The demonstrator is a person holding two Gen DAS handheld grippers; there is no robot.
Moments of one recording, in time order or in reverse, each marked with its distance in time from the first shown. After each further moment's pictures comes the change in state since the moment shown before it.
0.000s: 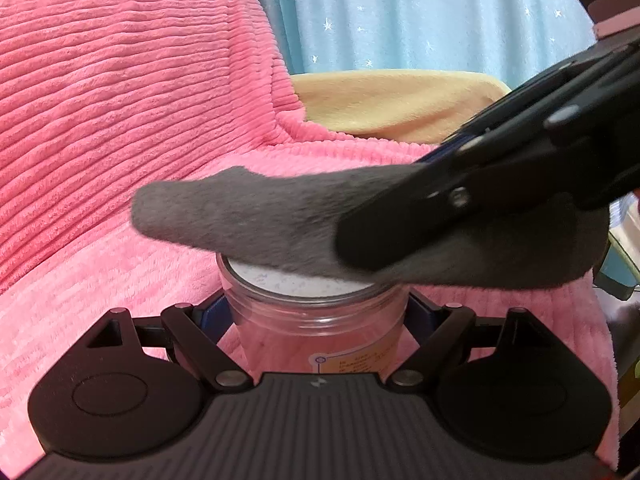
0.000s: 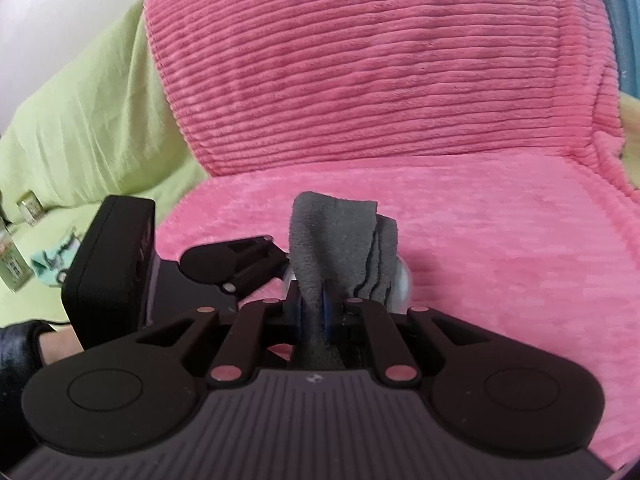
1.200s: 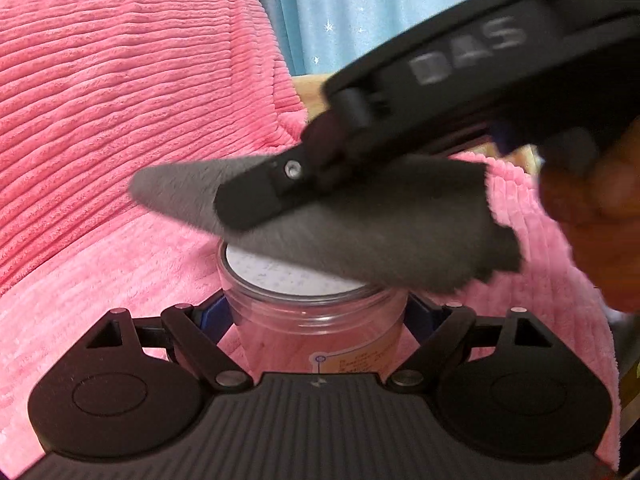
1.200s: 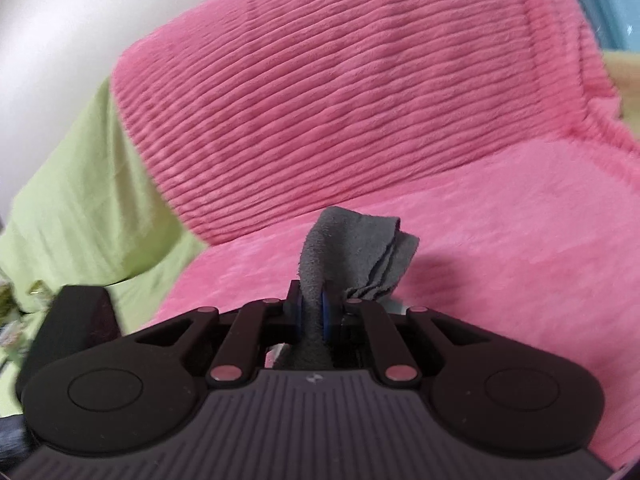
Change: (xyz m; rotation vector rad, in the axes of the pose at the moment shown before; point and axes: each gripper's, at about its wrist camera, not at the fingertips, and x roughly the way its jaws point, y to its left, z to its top) left arm -0.007 0.006 -0.005 0.002 -0.007 0.004; right arm 0.034 -0.033 -0.007 0.208 -0.189 0.042
